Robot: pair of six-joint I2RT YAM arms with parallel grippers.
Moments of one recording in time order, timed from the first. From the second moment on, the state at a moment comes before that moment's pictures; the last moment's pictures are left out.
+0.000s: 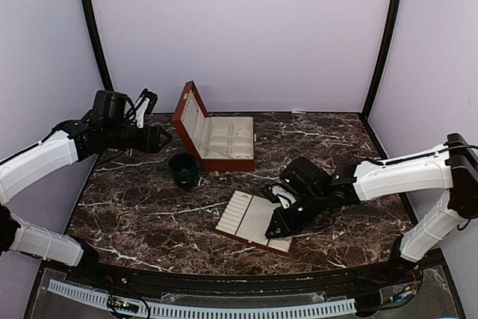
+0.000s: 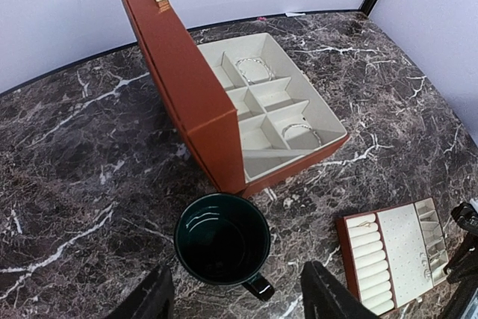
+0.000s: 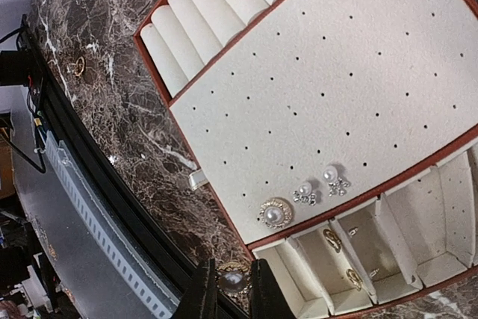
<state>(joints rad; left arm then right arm) -0.41 1.21 0.99 -0.37 0.17 -0.11 1.02 1.51 0.85 -0.40 -0.36 0.60</state>
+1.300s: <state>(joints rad) -0.41 1.19 0.99 -0.42 0.14 -0.07 1.02 1.70 1.00 -0.56 -0.39 0.64</state>
